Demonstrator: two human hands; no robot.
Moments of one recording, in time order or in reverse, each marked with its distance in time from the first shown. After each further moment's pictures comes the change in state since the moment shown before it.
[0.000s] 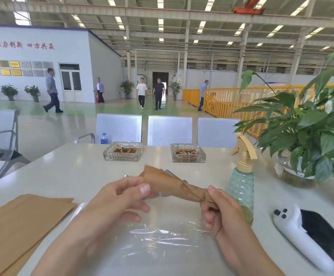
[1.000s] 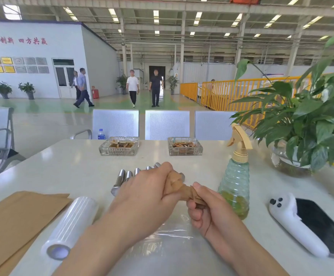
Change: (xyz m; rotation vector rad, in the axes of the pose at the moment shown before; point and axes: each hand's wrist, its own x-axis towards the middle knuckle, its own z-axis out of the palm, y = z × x) left_hand 0.006 0.029 0.069 0.951 0.133 0.425; right_hand -0.007 -0.002 0.010 0.048 -0.130 0.201
